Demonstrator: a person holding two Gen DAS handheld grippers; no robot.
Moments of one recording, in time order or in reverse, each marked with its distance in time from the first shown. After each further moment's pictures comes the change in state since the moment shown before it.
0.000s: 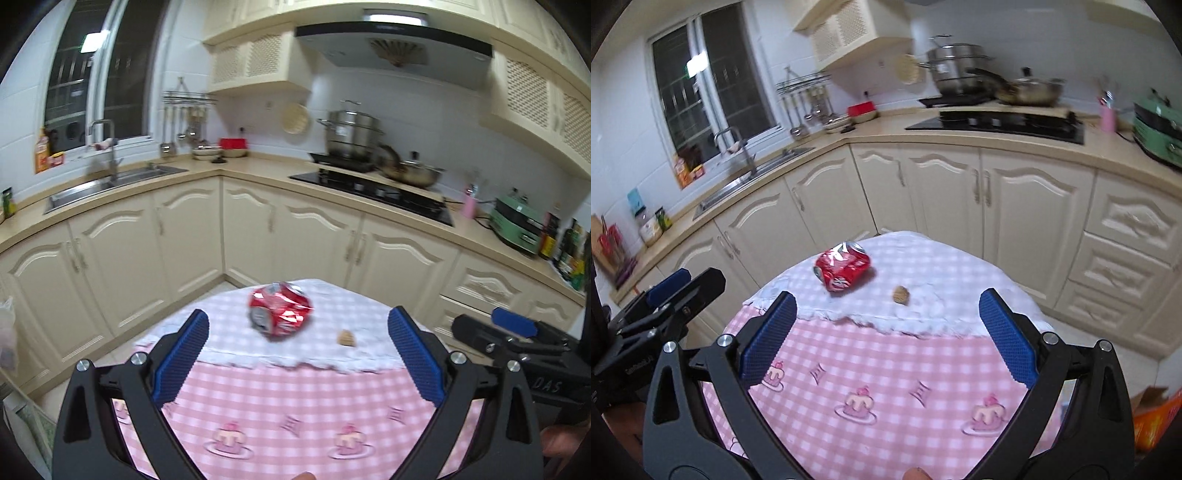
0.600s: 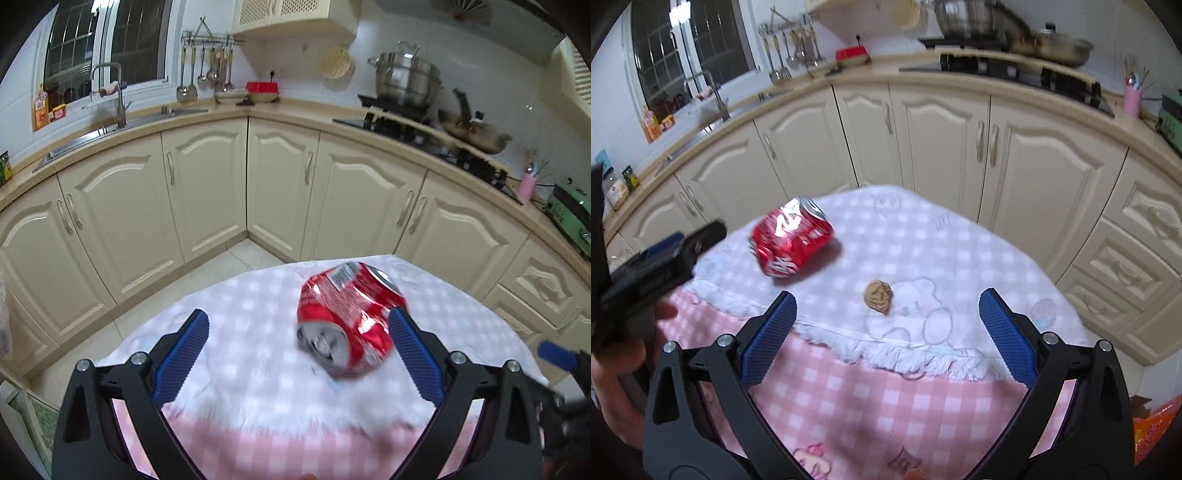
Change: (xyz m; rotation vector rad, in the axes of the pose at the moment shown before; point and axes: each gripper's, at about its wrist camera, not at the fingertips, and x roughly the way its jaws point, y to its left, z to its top) left arm 0.213 0.054 -0.010 -0.059 0.203 0.095; right arm 0.159 -0.026 -0.015 -0.030 0.224 -0.077
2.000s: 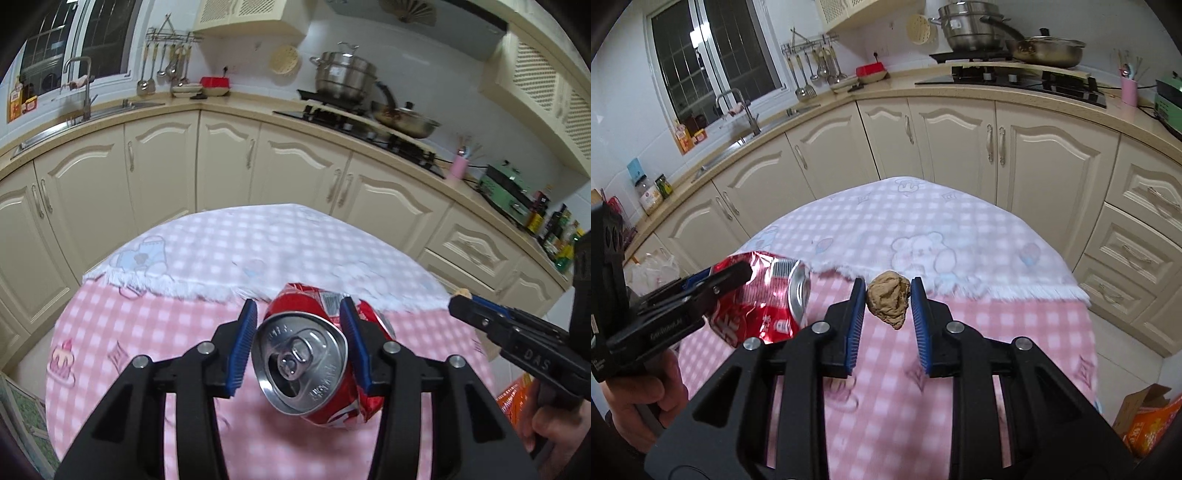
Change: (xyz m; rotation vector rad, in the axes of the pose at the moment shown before) left arm -0.145 -0.036 -0.091 0.040 0.013 -0.235; right arm -0.114 -0.012 -0.067 0.028 -0.098 0.130
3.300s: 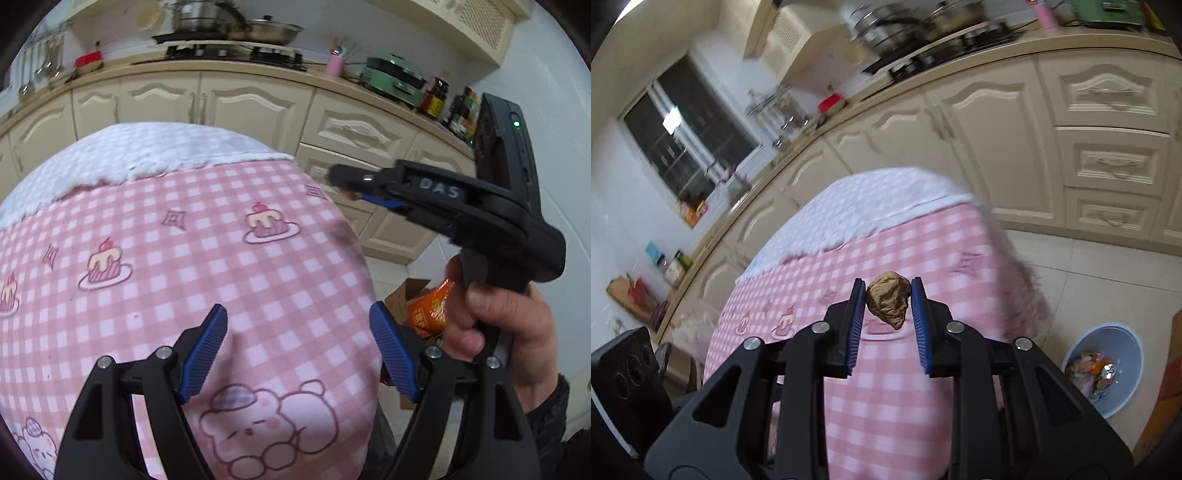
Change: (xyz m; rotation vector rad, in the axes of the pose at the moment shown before) left arm 0.008 -0.169 -0.136 0.288 0.267 -0.302; right arm -0.070 -0.152 -0.094 0.319 -0.093 0.045
